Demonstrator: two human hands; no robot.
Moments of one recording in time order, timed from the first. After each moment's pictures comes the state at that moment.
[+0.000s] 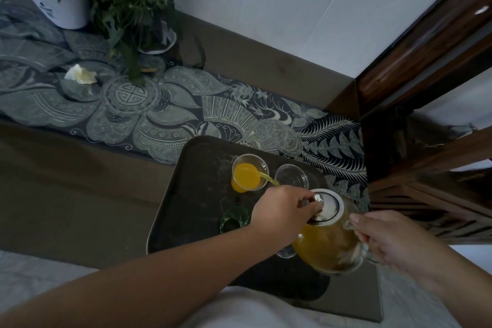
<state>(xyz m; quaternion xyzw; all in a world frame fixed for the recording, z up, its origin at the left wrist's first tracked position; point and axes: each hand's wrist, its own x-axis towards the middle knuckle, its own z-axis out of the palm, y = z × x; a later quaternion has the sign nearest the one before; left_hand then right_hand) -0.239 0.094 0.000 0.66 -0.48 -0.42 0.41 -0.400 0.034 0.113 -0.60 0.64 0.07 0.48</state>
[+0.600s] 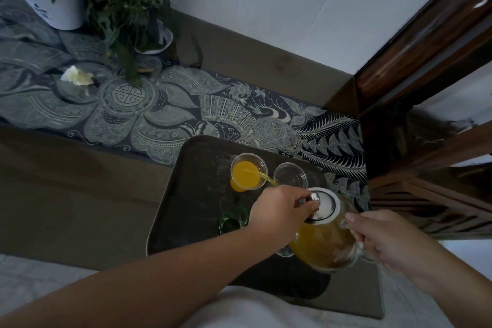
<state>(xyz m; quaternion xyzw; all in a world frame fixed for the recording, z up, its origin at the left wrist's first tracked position) -0.238 0.097 0.000 0.65 -0.49 -0.40 0.42 -0.402 0.035 0.103 -0.59 0.64 0.06 0.49</state>
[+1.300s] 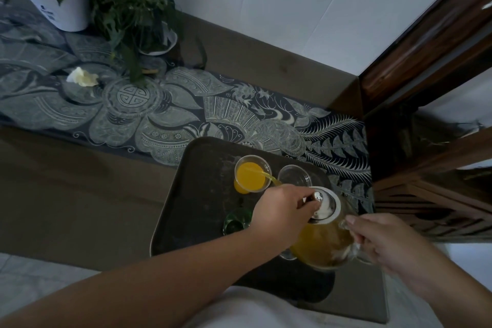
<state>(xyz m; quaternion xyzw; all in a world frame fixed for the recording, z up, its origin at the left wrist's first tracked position) -0.233 0.098 0.006 0.65 -0.49 -0.37 0.44 -0.396 0.036 0.096 -0.57 0.65 0.04 0.50</state>
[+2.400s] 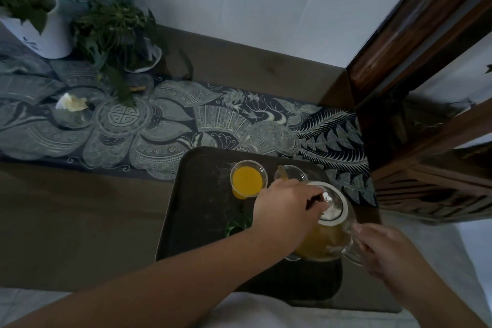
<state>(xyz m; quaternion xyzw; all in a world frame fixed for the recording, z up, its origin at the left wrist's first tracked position) -0.235 0.093 0.025 0.66 -0.59 -0.22 0.41 -0.422 0.060 0.067 -0.47 0.66 -0.10 0.58</state>
